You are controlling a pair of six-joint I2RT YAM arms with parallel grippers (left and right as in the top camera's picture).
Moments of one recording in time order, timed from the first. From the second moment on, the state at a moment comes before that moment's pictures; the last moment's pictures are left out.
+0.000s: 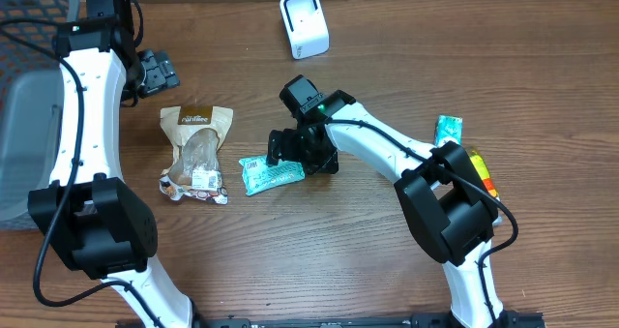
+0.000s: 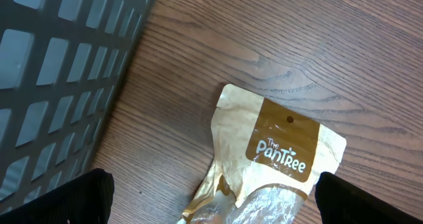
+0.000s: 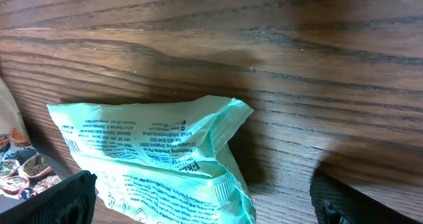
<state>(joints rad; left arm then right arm) 0.14 1.97 1.89 -1.19 -0.15 -0.32 0.66 2.18 1.63 -0.82 -0.31 0.70</state>
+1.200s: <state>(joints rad) 0.14 1.97 1.89 -1.19 -0.15 -0.32 0.66 2.18 1.63 -0.76 -0.31 0.71</state>
